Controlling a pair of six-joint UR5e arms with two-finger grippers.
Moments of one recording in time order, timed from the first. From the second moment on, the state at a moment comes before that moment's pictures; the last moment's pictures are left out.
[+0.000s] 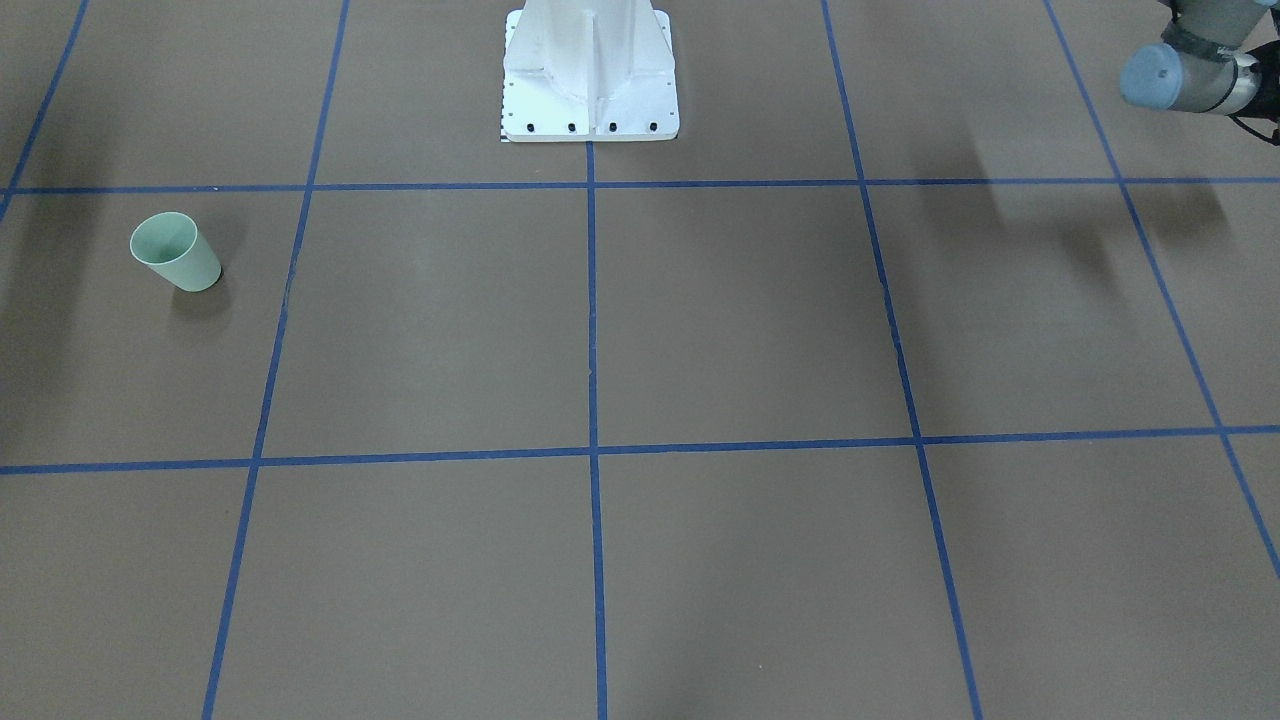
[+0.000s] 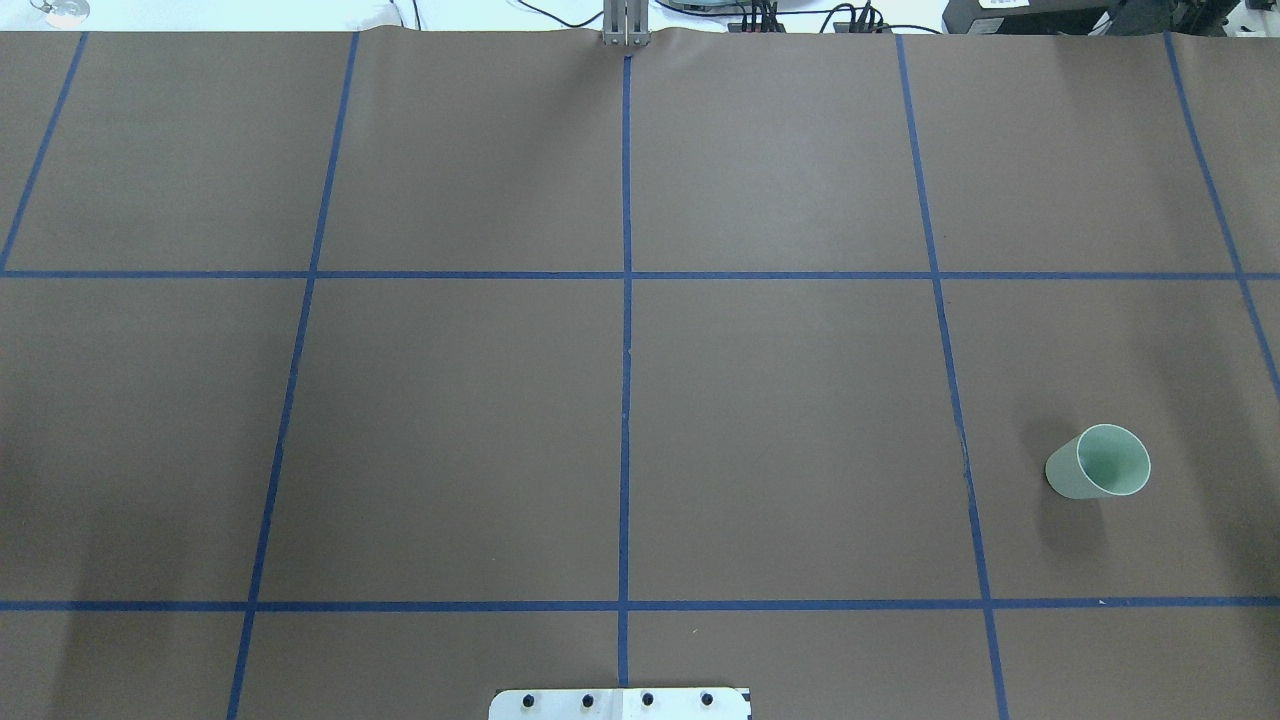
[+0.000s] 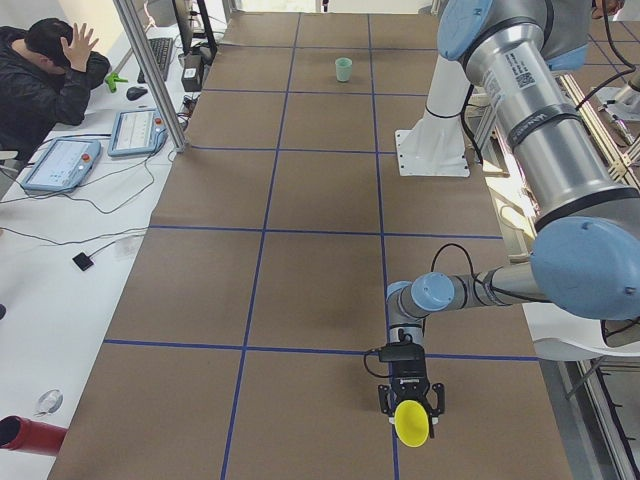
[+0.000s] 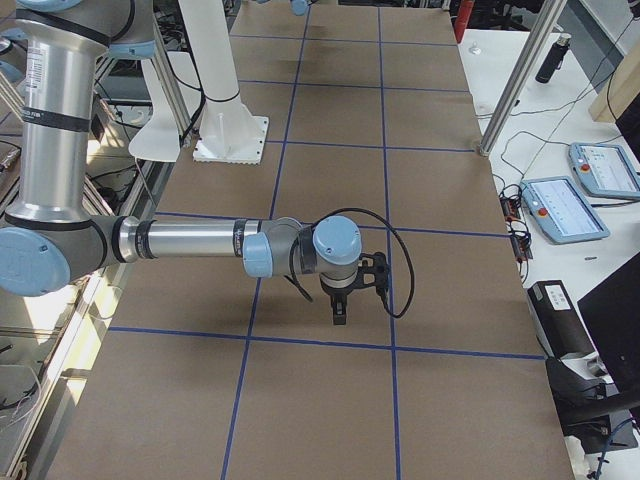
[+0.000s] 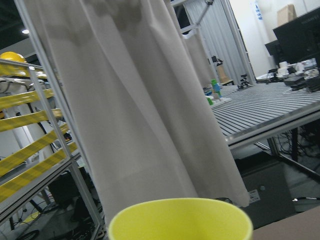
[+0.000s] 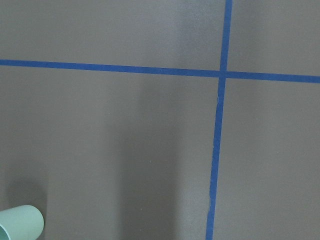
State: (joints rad) left arm -0.51 -0.99 -1.79 -1.42 -1.29 -2.26; right arm 1.54 -1.74 1.79 -1.49 2.46 0.04
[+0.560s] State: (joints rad) left arm -1.08 -1.39 -1.78 -1.60 -1.11 -1.29; right arm 1.53 -1.71 1.79 -1.50 2.49 0.05
